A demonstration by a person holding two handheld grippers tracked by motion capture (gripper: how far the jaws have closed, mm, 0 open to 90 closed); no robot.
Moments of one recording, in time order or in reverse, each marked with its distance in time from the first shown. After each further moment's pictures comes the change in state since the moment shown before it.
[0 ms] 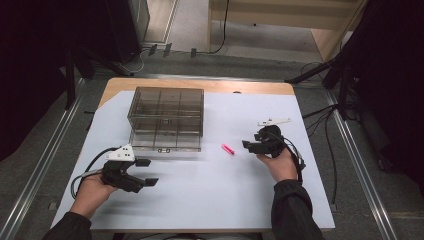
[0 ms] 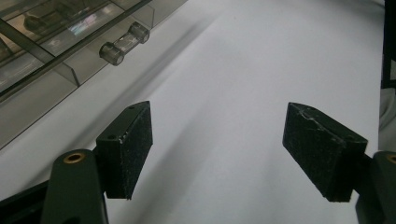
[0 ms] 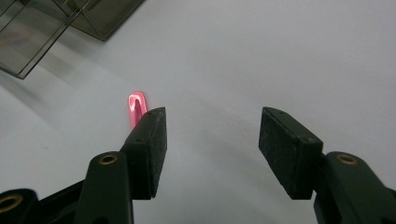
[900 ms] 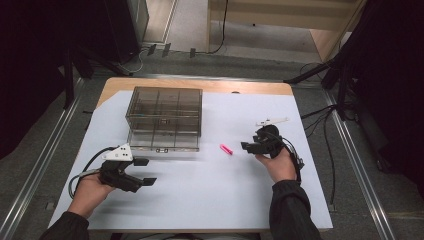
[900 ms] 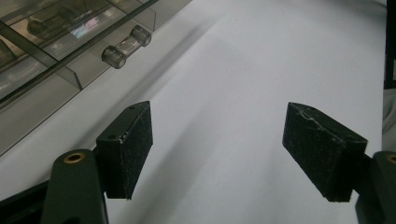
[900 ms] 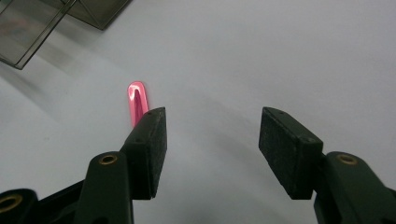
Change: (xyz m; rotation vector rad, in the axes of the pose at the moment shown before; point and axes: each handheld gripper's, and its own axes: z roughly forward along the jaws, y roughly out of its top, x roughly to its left) left arm 0.000 0.001 0.000 -0.009 0.005 0.006; right arm -0.002 0.000 0.000 0.049 0.008 0.012
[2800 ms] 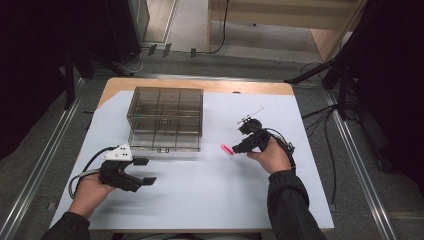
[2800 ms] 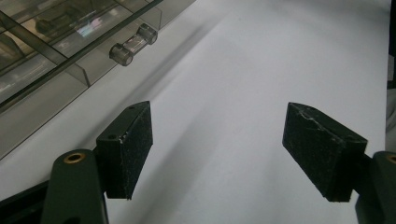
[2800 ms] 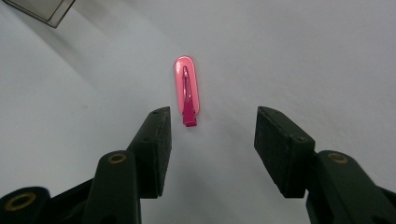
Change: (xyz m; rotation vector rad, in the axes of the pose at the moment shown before) left arm 0.002 -0.002 -0.003 0.001 0.007 0.002; right arm 0.032 0.036 0.015 0.282 0.048 -0.126
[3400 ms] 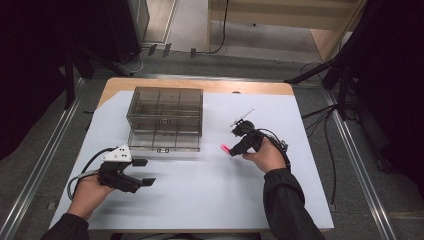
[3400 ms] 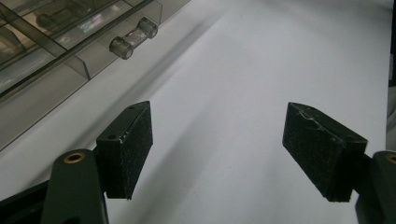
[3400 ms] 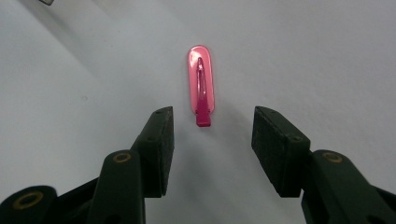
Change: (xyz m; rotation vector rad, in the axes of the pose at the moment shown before) left arm -0.002 -0.003 -0.002 0.007 0.011 -0.005; right arm 0.009 0.008 0.015 0.084 -0.001 -0.043
